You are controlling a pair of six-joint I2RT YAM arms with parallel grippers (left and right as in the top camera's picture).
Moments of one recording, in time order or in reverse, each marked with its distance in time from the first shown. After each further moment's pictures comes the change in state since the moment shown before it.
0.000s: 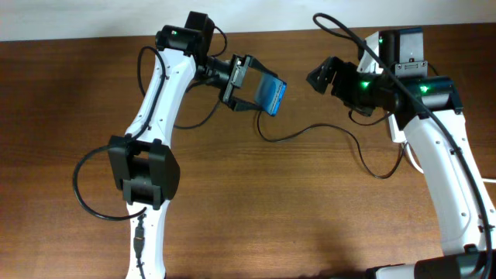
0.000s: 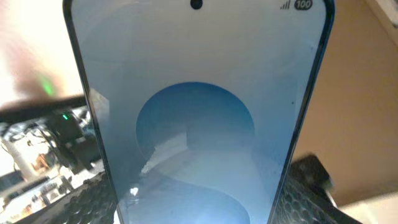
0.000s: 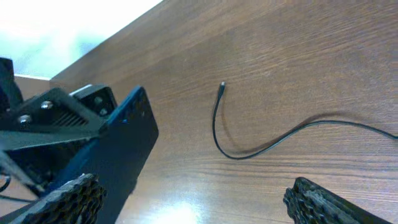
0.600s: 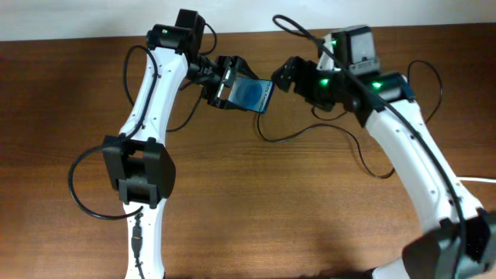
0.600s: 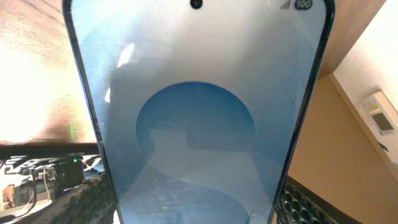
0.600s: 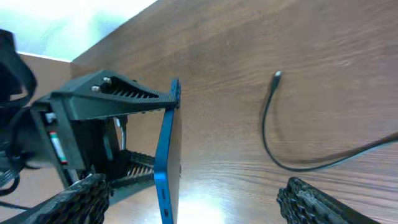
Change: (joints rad) left arm 0.036 0.000 0.000 0.022 -0.351 -0.217; right arm 0.171 0.121 0.000 0.169 -0.010 0.127
